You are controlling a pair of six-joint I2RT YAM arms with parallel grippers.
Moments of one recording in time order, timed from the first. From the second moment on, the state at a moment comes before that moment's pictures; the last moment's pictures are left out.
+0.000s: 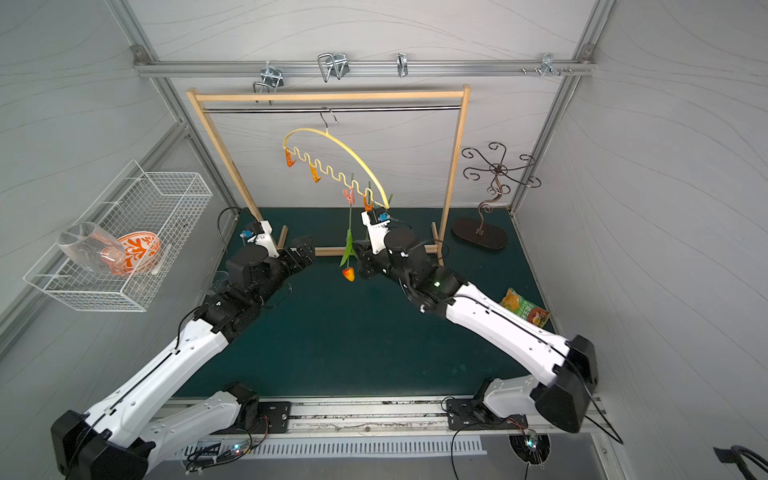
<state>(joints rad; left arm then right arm) -0.45 0.96 0.84 -0.20 -0.23 -0.72 0.93 1.24 1.20 -0.21 0.05 0.29</state>
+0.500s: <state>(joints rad) -0.46 0.89 0.25 -0.03 -0.38 -0.84 0.87 0.73 0.54 -0.24 0.40 0.15</state>
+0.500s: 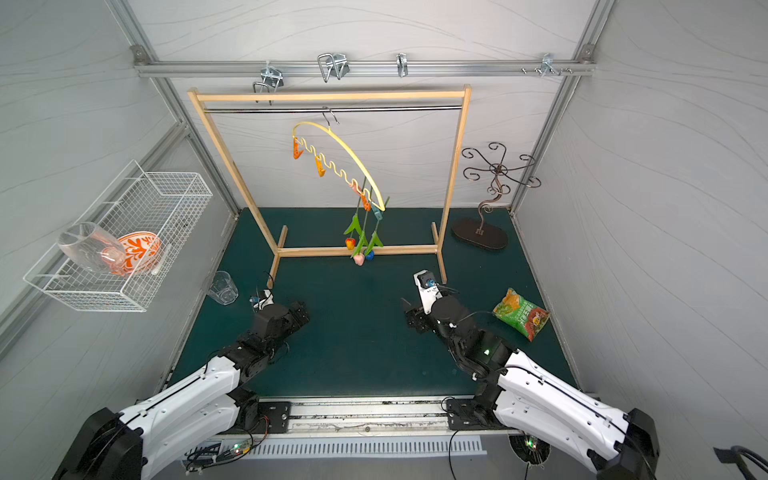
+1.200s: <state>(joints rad) -0.46 0.95 0.35 0.06 -0.29 -0.81 0.39 1.26 0.65 -0.12 0.54 0.19</state>
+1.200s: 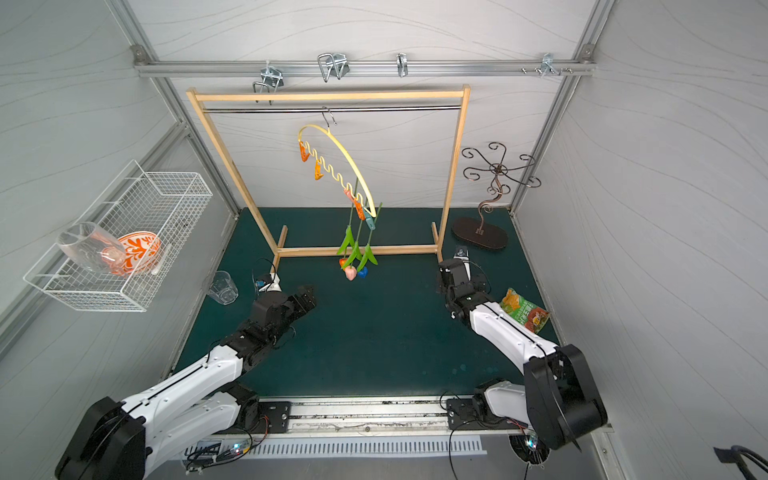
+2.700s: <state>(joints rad) -0.46 1.02 0.31 0.41 -0.62 -0.24 0.12 1.57 0.43 0.69 -0.01 -0.02</state>
